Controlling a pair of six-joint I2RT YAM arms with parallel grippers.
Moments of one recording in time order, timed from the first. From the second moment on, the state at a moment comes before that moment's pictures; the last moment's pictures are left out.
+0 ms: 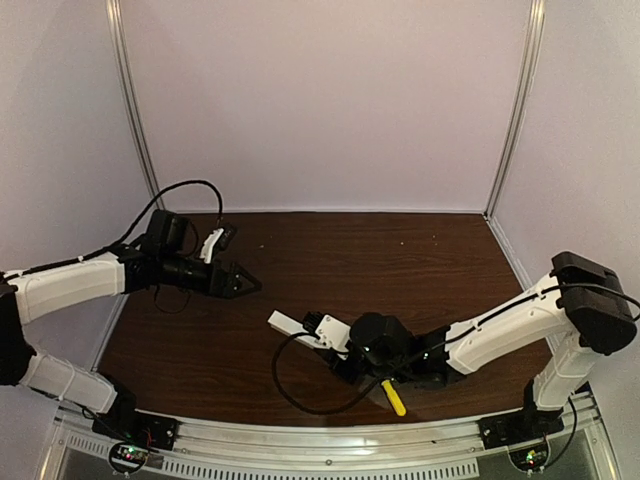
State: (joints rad) left arm -0.45 1.28 0.81 -0.25 0.61 -0.28; right arm 1.26 1.69 0.77 0.39 0.33 -0.06
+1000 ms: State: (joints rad) left arm -0.61 1.52 0.81 -0.01 0.60 -0.40; right arm 1.22 1.69 0.87 0.31 0.32 -0.11
